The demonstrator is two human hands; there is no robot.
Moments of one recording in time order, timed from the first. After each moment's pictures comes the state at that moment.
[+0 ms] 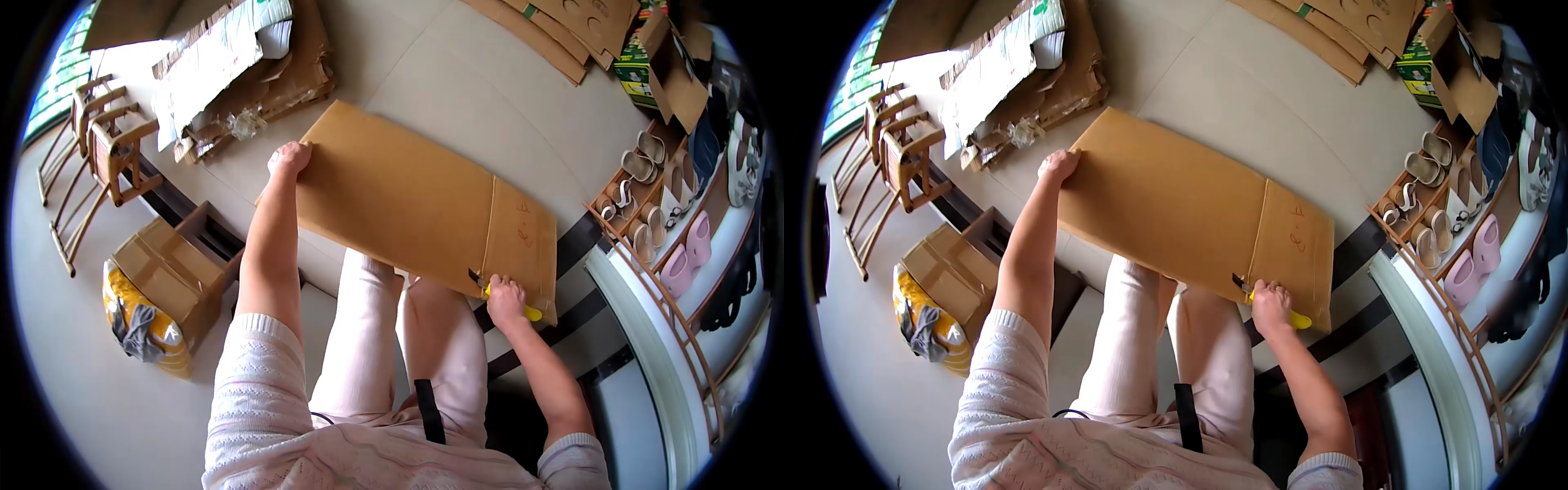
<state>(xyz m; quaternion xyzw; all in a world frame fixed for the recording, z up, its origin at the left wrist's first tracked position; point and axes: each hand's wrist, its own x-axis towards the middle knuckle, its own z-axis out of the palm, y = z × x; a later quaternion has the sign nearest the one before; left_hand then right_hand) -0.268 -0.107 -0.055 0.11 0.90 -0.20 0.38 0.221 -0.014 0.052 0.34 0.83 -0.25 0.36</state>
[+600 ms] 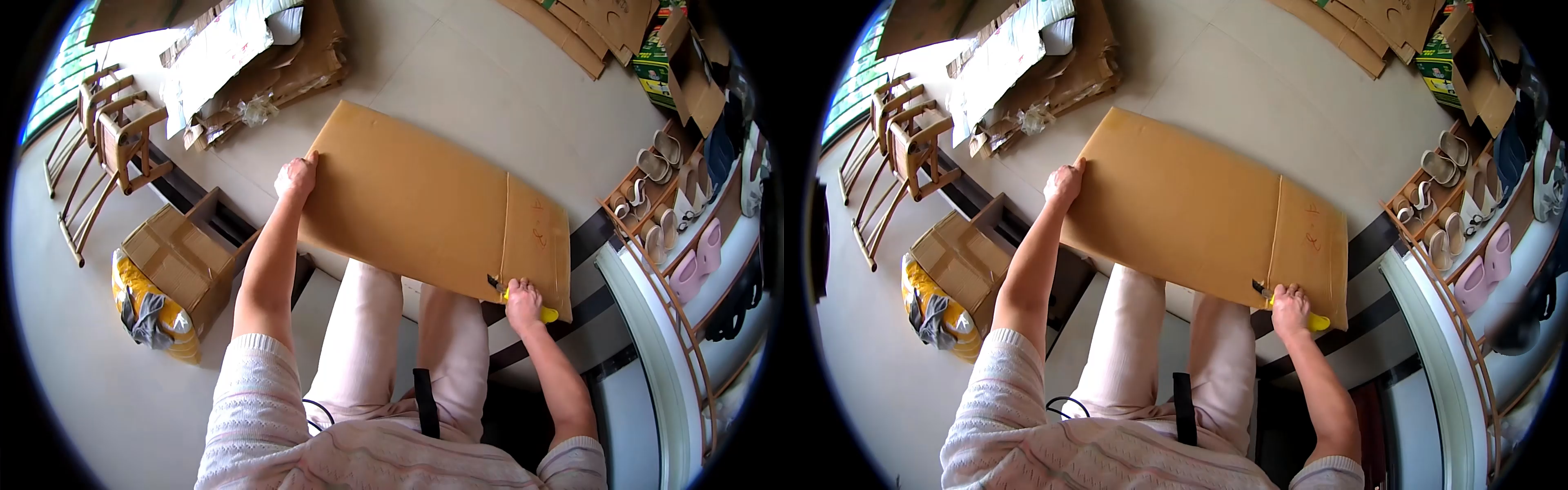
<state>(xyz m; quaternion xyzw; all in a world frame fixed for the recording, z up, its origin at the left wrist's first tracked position) -0.232 -0.146 -0.020 0.08 0.90 -0.19 0.38 0.249 -0.016 0.057 0.33 0.82 -0.24 0.40</state>
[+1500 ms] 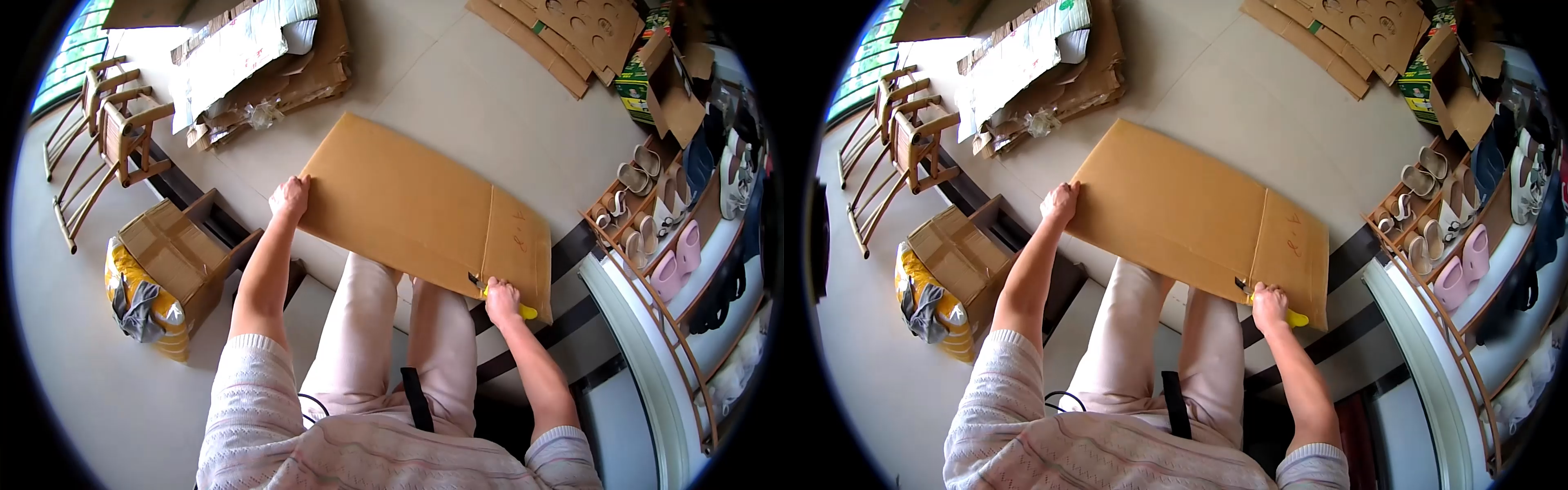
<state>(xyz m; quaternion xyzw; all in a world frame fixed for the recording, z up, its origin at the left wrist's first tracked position) -0.216 -0.181 0.017 0.13 0.91 -0.17 0.36 0.235 -0.027 0.051 0.31 0.83 -0.22 0.39</state>
